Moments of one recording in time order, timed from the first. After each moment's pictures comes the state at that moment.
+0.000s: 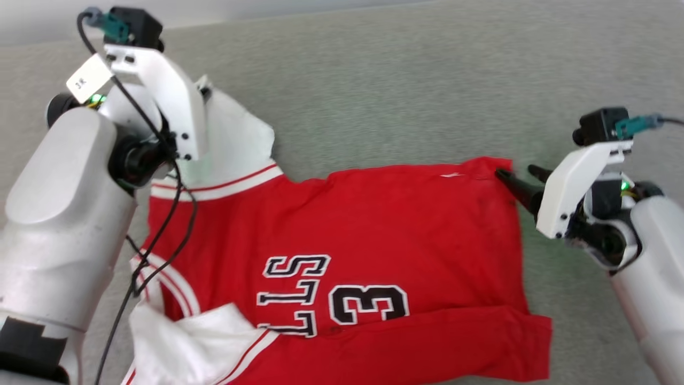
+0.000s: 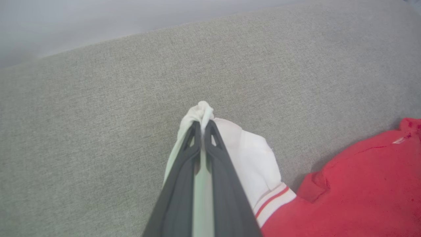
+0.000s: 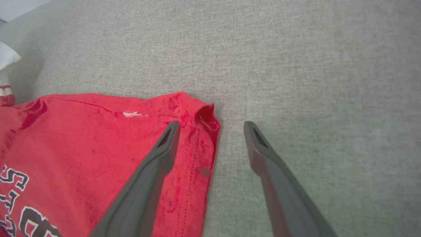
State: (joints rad) left arm -0.98 0.44 -0.53 0.61 -0.78 -0.05 0.54; right arm -0.65 -0.32 0.32 0.54 0.70 0.13 0.47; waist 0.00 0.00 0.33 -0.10
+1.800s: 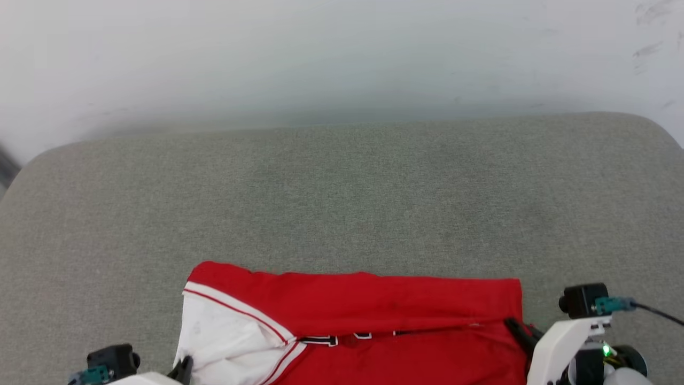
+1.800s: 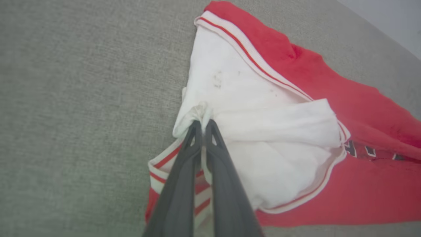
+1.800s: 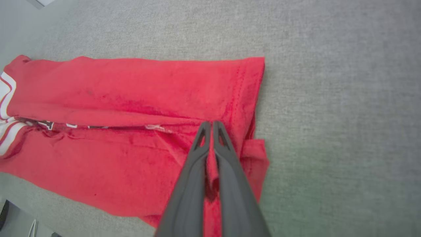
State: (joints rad) left arm 0.05 0.46 -0.37 0.18 -0.93 0.25 0.04; right arm -0.17 -0.30 0.30 0.45 0.61 0.13 0.25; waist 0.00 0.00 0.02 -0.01
